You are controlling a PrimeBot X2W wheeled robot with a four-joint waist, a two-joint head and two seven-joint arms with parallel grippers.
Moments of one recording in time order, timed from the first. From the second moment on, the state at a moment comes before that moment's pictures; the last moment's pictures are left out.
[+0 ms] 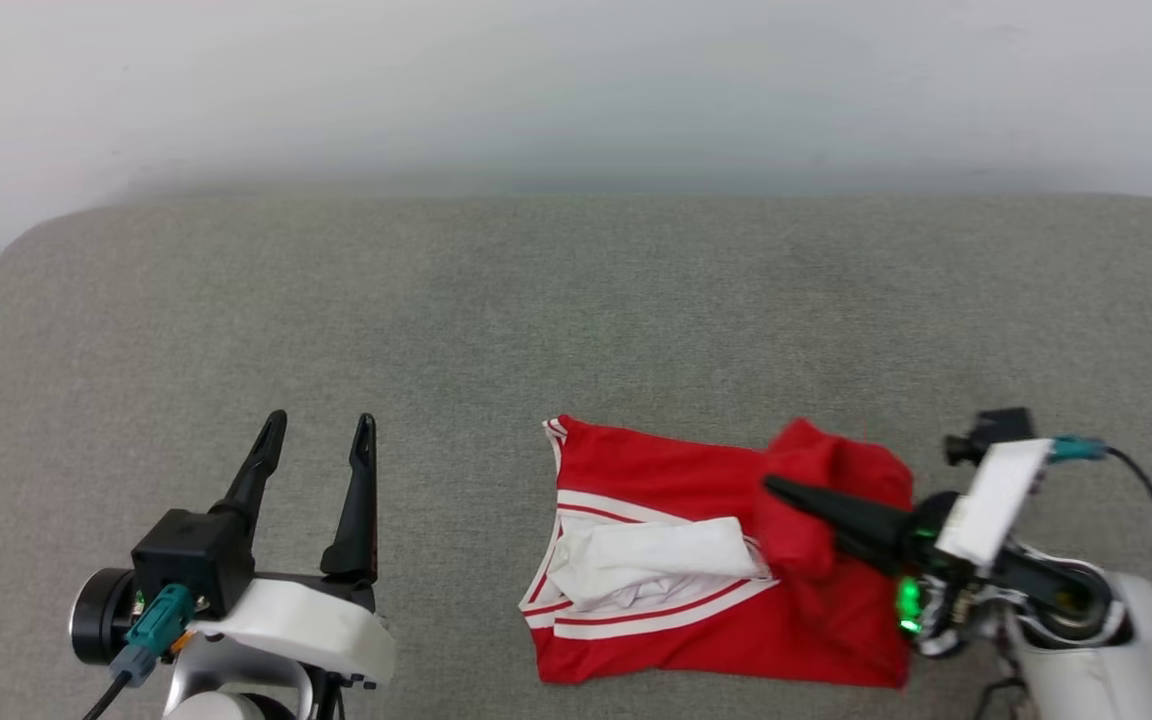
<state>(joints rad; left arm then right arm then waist) -0.11 0.53 -0.49 -0.20 -0.59 0.41 -0.15 -0.34 -0.05 -0.14 0.46 1.34 0.13 1.00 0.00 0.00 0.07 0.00</state>
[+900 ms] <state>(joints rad) -0.17 0.49 -0.52 -0.12 -0.60 0.37 -0.18 -0.50 -0.11 0.53 0.43 1.29 0.13 0.43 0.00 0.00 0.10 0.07</state>
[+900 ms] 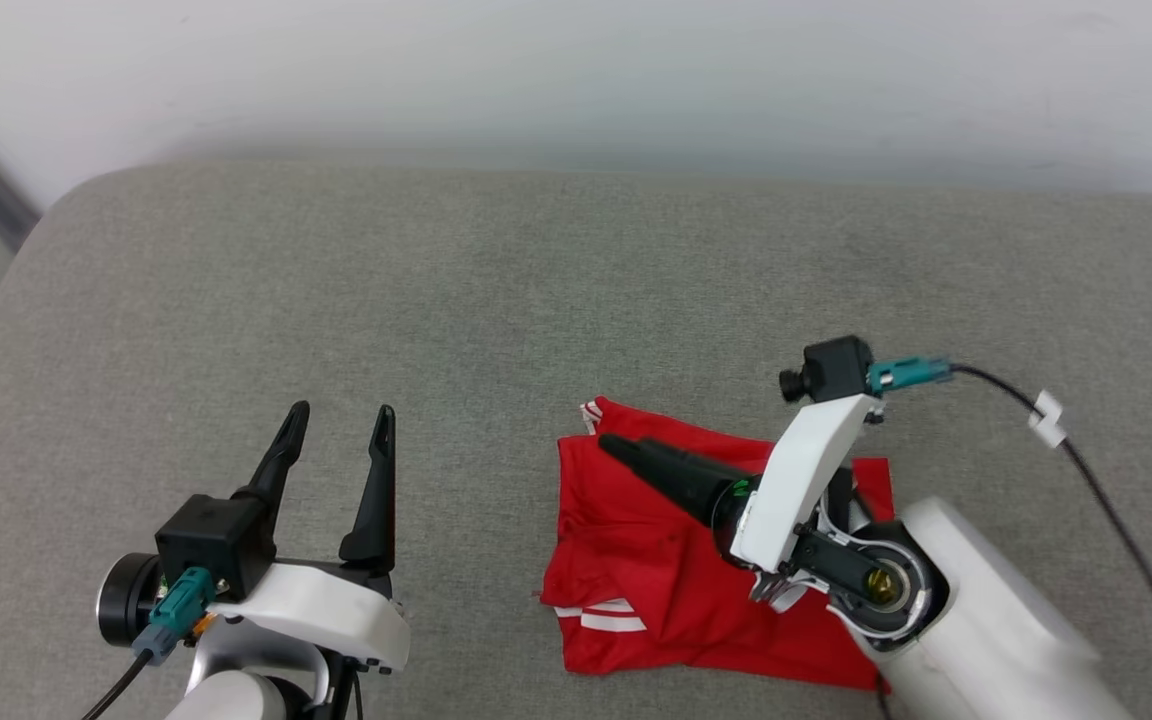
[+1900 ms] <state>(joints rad) -0.08 0.49 -0.47 -0.03 -0.63 0.39 -0.24 -0.05 -0.14 -0.01 -0.07 0.23 0.13 0.04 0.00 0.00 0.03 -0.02</state>
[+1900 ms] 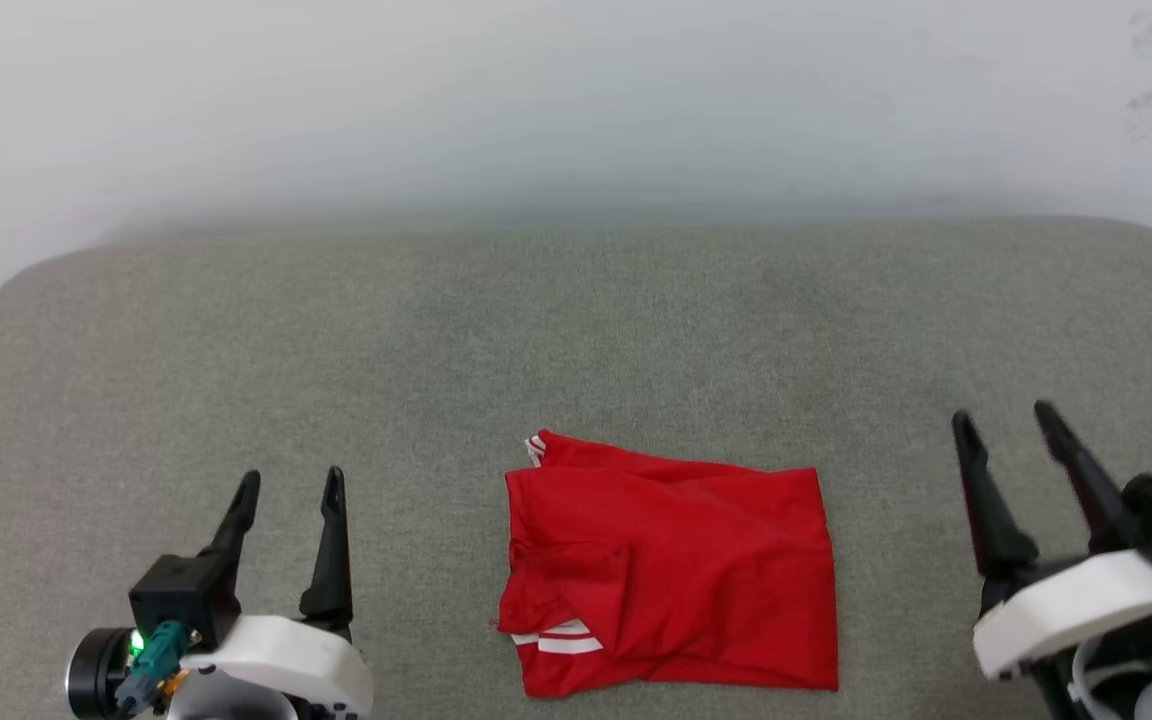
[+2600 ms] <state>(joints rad) -0.06 0.49 -0.51 -0.01 -0.62 0.38 -0.23 0.11 -0.06 -0.05 -0.24 0.16 0.13 0.15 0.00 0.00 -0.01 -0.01</state>
